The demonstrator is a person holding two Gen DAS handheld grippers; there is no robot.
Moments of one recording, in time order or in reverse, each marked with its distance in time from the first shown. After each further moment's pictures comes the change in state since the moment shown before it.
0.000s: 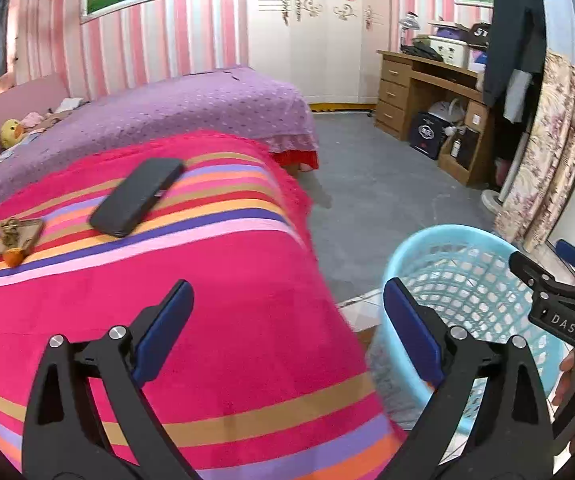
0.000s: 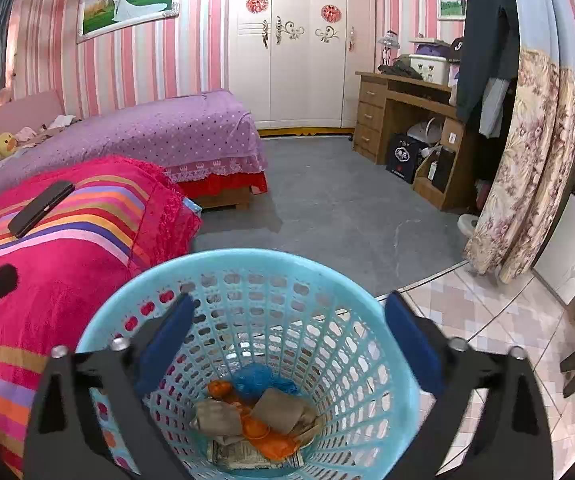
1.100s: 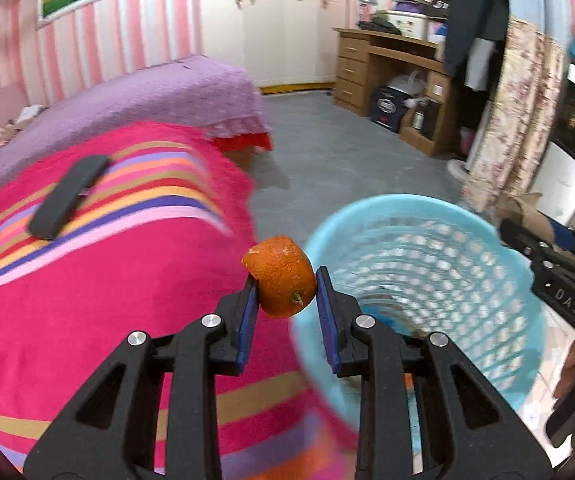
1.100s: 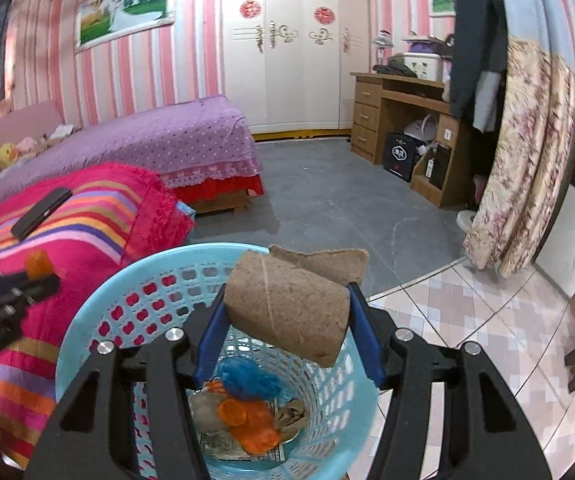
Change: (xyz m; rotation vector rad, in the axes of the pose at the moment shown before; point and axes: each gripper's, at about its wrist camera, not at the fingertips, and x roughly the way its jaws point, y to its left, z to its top) left arm 0.026 -0.075 -0.010 0.094 0.075 -0.146; right arm -0.010 -0.045 -0.013 0.044 -0.013 0.023
